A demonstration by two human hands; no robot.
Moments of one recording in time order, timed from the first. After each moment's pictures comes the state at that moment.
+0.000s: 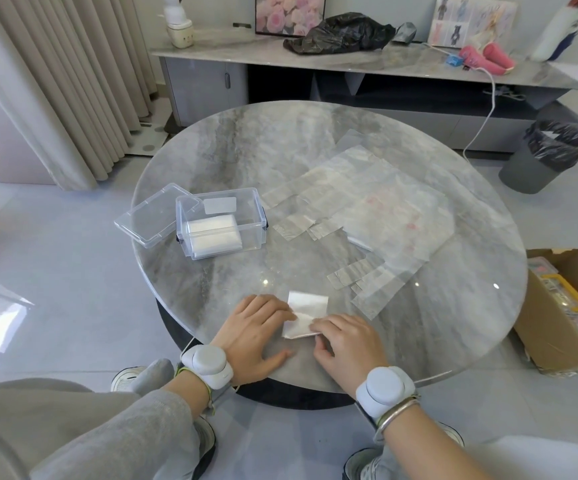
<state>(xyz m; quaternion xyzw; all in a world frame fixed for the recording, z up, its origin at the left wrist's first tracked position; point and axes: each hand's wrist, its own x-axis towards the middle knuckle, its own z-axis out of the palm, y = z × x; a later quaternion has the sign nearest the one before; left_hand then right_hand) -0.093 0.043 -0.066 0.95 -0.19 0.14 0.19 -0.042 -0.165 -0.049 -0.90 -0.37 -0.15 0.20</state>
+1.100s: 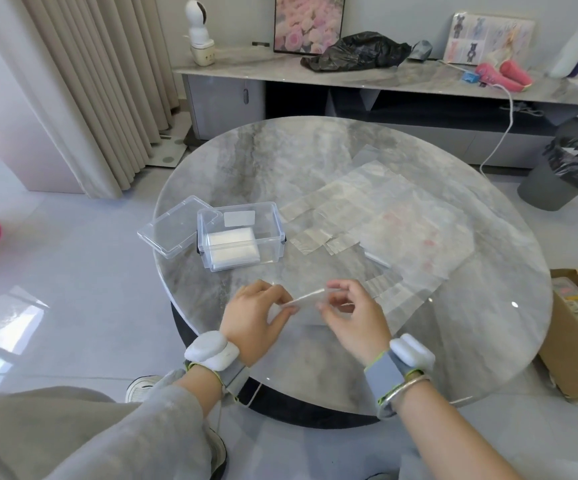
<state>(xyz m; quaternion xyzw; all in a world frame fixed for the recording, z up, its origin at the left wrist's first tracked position) -0.078 0.056 -0.028 0.93 0.03 0.19 0.30 -0.014 -0.124 -0.002 -0.85 -0.13 0.08 0.51</state>
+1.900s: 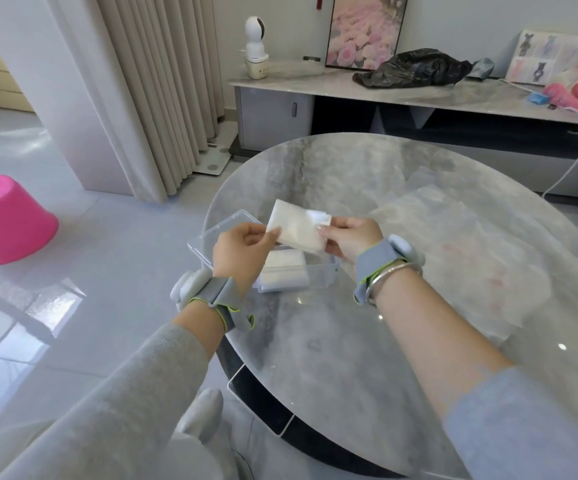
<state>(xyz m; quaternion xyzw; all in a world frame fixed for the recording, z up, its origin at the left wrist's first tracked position) -0.023 0.161 0.043 0.72 0.30 0.22 0.58 0.087 0.027 0.067 -0.71 -0.02 0.24 0.67</state>
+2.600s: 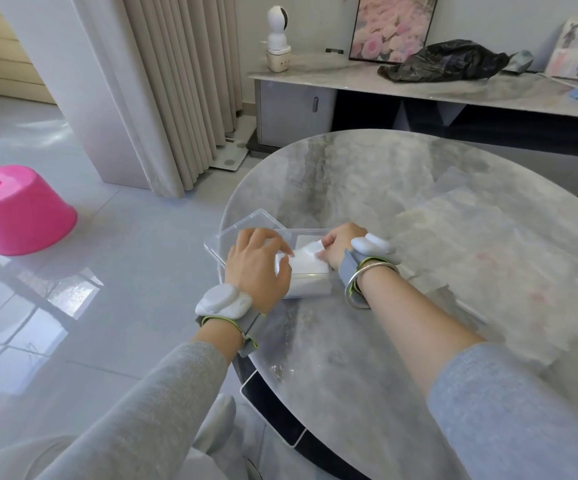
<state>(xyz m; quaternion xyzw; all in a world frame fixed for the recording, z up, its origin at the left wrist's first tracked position) -0.023 0.183 -0.004 0.93 0.17 0.25 0.21 0.107 0.070 0.045 -0.94 -0.20 0.18 0.21</state>
